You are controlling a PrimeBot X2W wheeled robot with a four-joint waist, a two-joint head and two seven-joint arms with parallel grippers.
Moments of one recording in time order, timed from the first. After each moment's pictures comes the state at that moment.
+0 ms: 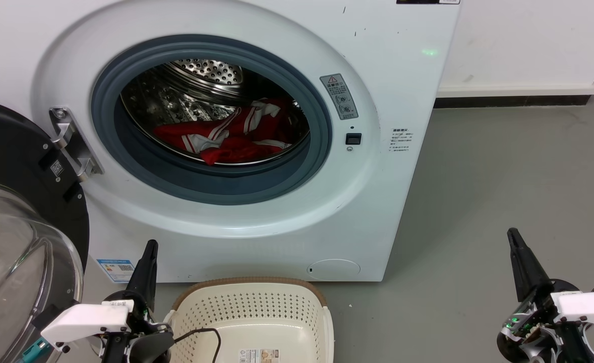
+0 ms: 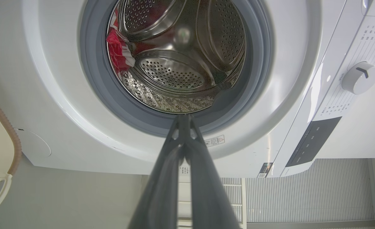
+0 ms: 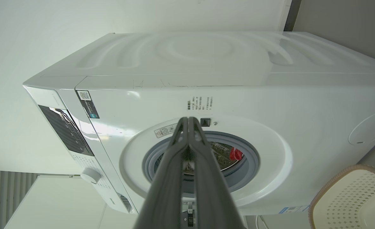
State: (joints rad) left arm -0.11 0.05 0.11 0.25 -1.61 -0.13 0.11; right arm -0.10 -0.05 -0.11 0.25 1.62 0.13 0.11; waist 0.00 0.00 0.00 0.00
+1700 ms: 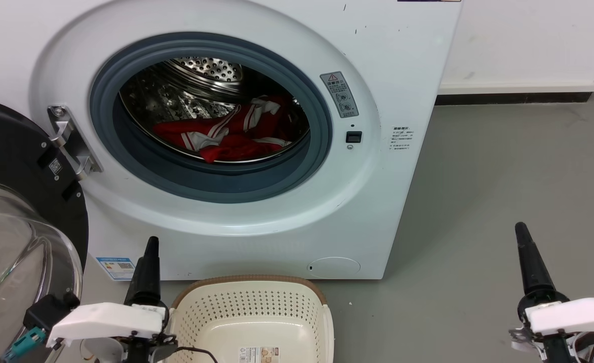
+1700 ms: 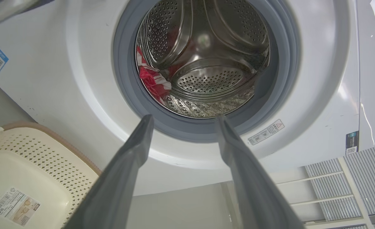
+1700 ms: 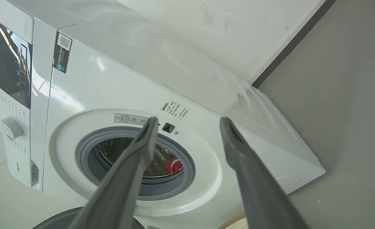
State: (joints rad) left arm -0.05 0.05 0.07 0.13 -1.12 -0.03 0.00; right arm -0.03 -0.05 -0.11 0.12 1.07 0.13 0.00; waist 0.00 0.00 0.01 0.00
